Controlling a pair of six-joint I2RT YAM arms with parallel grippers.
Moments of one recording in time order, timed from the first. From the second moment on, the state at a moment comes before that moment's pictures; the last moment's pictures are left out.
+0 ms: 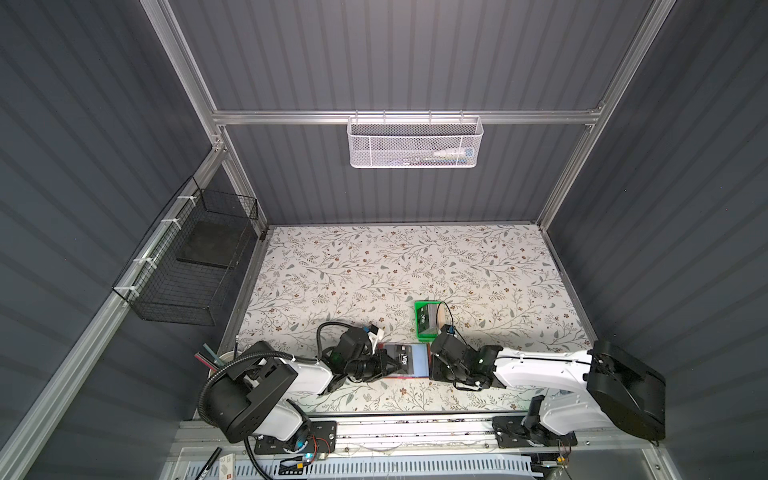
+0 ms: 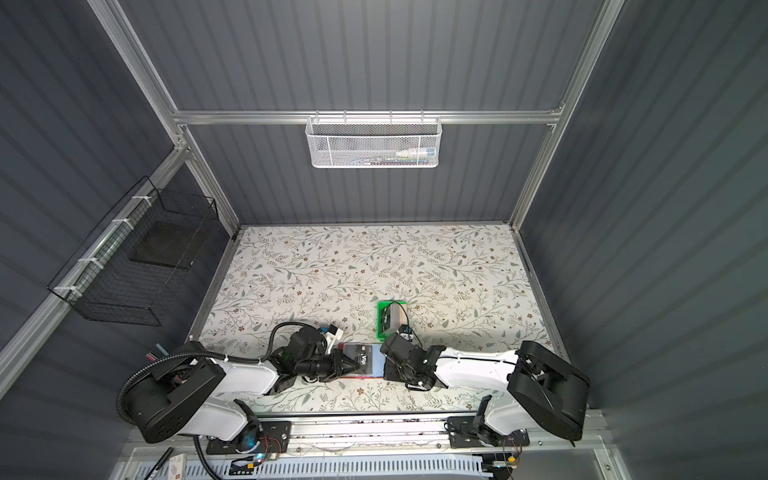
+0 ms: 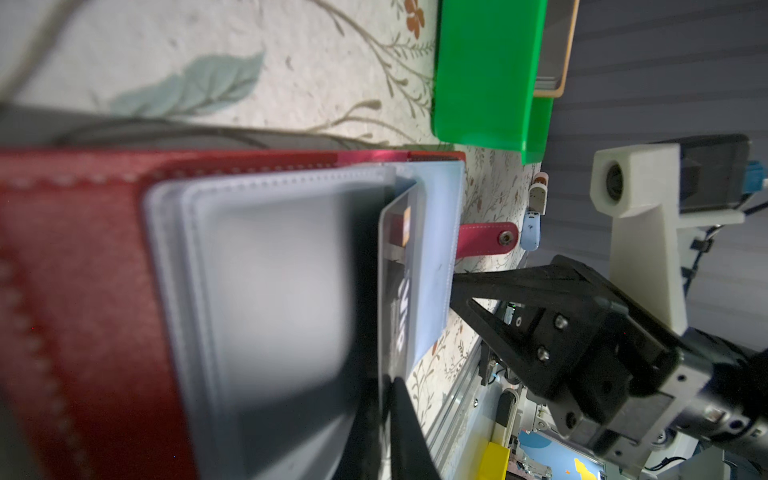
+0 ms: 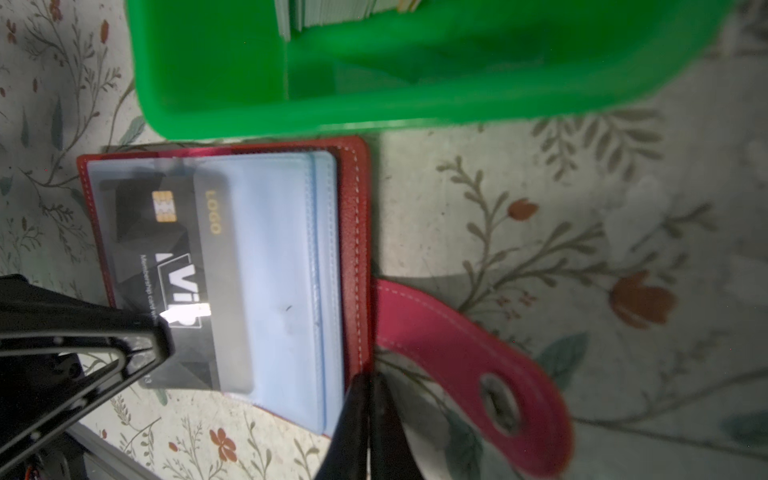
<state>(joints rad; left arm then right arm) -0.76 1.45 0.26 0.50 0.56 -1.03 1.03 1.38 0.54 -0.21 0.06 1.05</state>
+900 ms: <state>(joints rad) -0.76 1.39 0.46 0.04 0.42 -0.90 1.05 1.41 0.58 -0.27 0.09 1.05</state>
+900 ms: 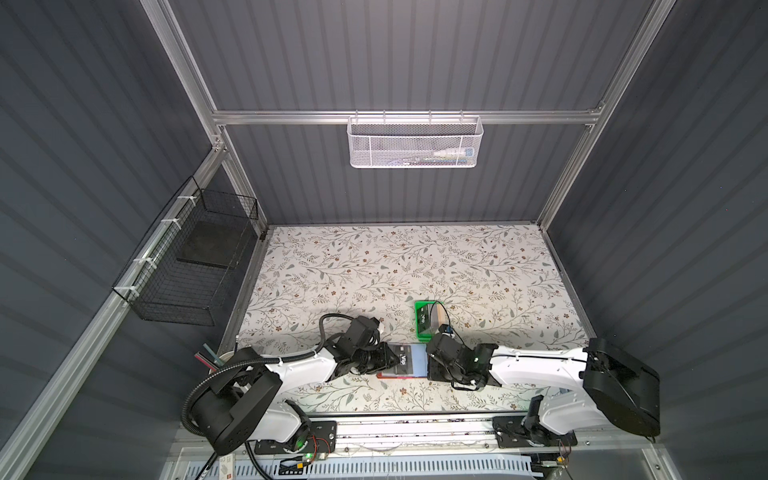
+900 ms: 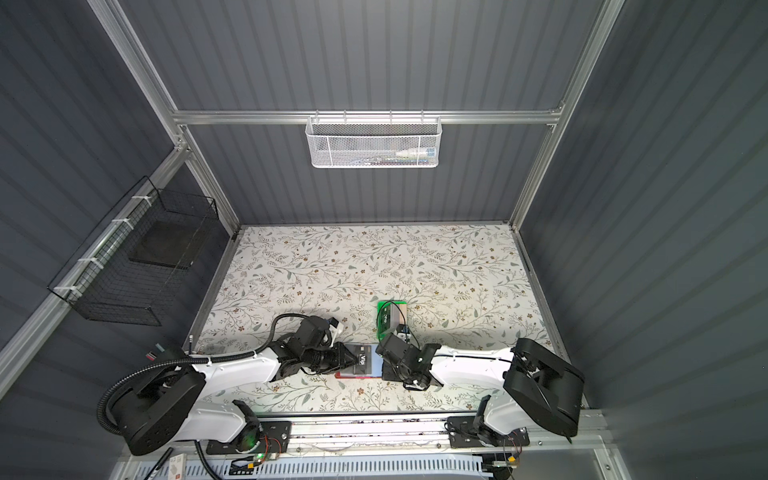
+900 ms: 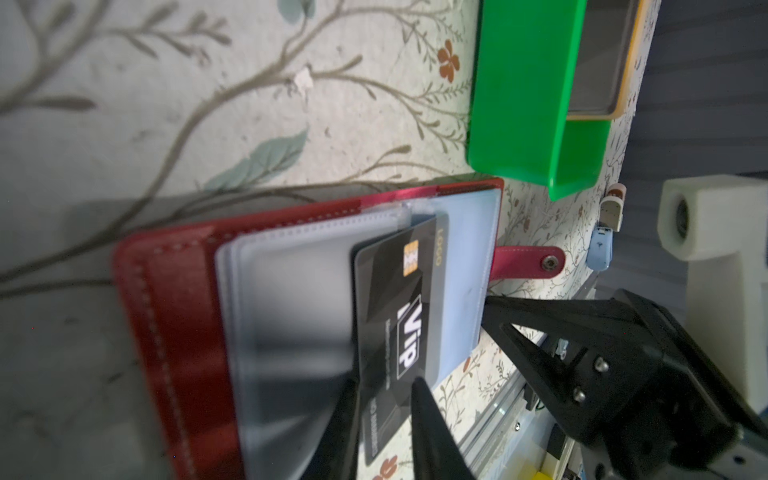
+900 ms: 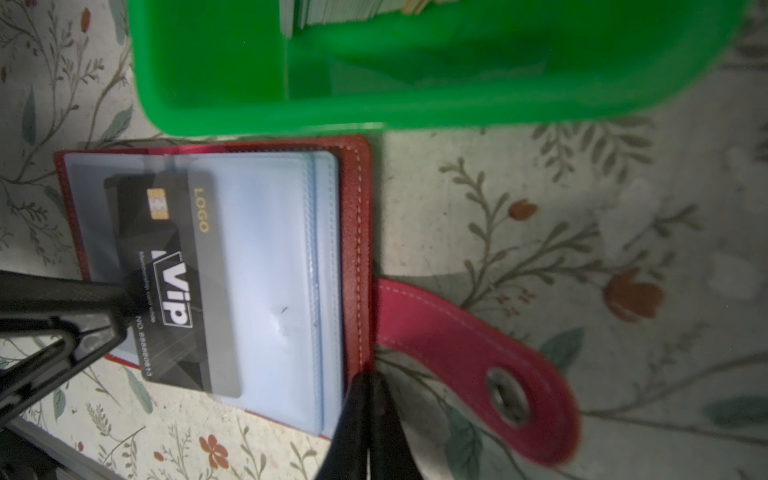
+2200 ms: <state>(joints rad) -0.83 1.53 0.50 0.18 0.43 -0.93 1.05 1.41 0.59 -0.27 0.09 1.05</state>
